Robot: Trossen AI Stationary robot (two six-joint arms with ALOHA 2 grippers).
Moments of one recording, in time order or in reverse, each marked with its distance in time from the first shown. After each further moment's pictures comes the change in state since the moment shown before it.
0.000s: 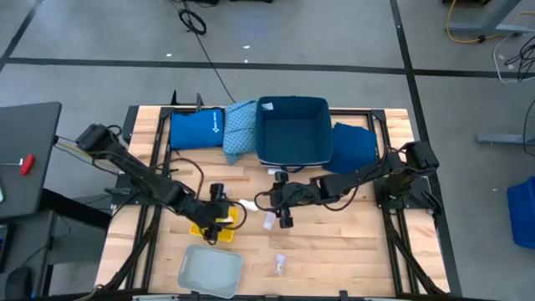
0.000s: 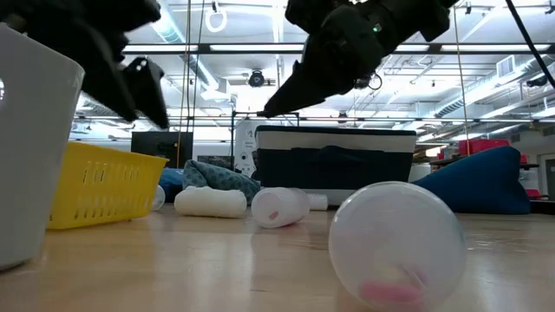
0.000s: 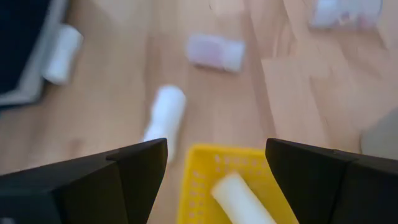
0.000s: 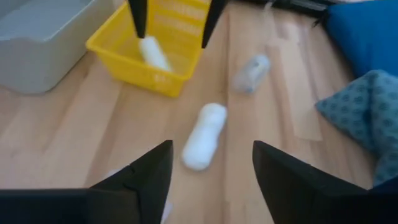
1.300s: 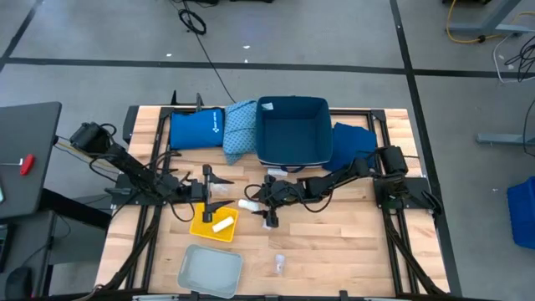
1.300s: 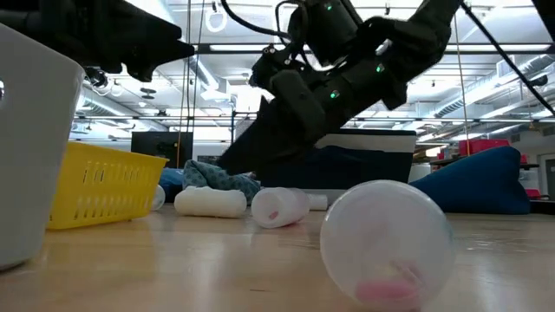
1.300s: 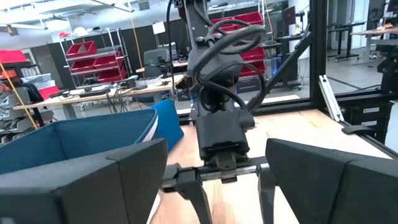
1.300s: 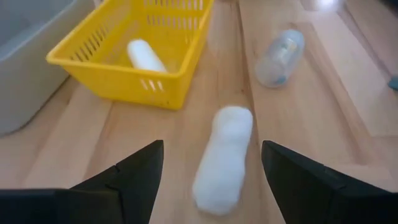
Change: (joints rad) left arm 0.088 -0.091 -0.514 1.368 -0.092 0.476; right arm -0.077 0.272 0.004 0.349 -0.168 0.158
